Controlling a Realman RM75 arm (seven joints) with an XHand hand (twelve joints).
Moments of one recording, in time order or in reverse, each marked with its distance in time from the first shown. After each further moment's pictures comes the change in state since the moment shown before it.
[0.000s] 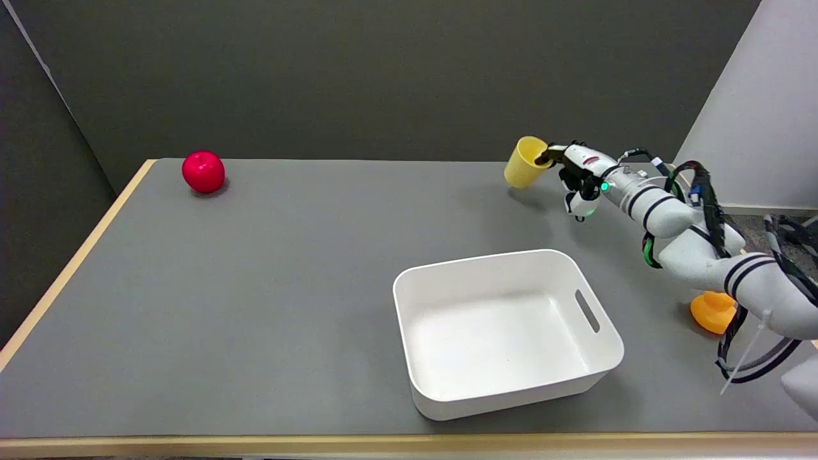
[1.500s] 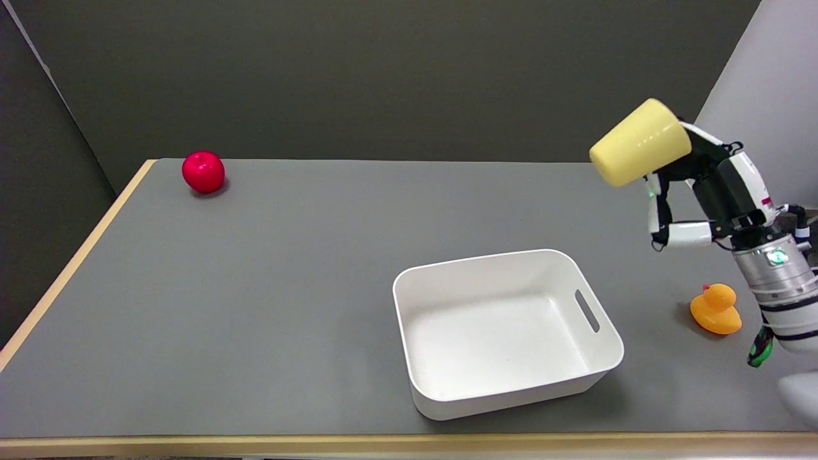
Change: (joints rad) arm -0.852 -0.019 0.637 0.311 0.332 0.997 0.371
